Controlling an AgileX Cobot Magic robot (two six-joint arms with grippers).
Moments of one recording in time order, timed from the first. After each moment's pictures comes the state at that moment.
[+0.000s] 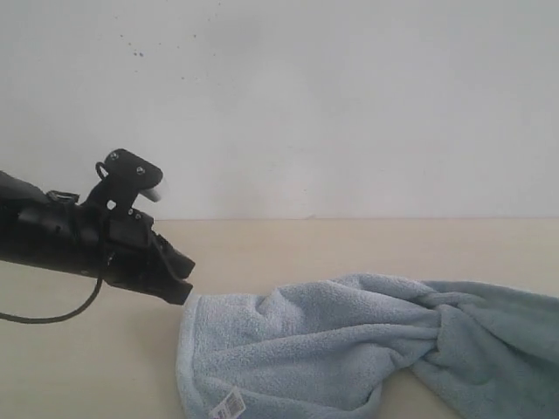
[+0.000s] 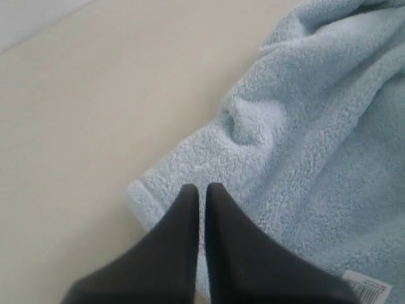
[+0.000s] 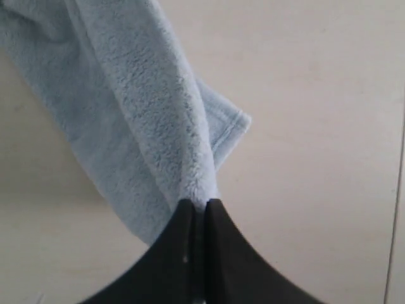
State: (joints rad) left arm -0.32 1.70 -0.99 -1.16 0.32 1.45; right arm 0.01 1.16 -1.04 -0.17 1.22 -0.10
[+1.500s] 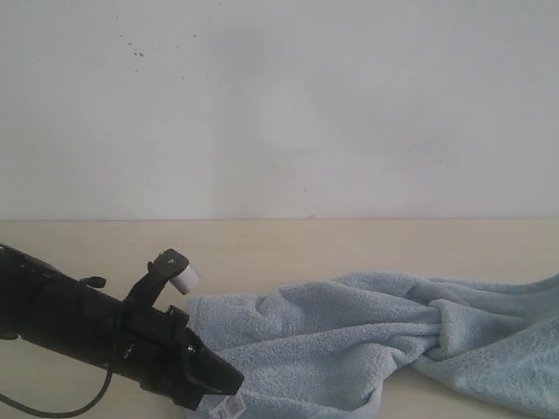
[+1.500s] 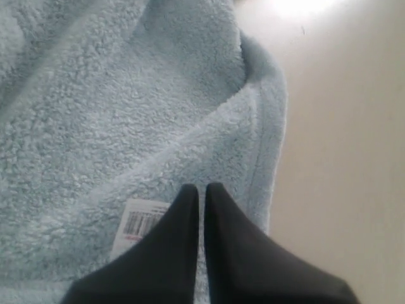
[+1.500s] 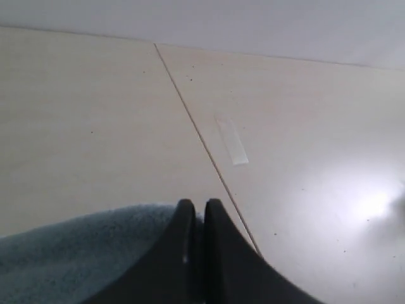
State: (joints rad) left arm -0.32 1.90 -0.89 -1.42 0.76 1.73; right arm -0.03 1.83 -1.09 -1.62 0.65 1.45
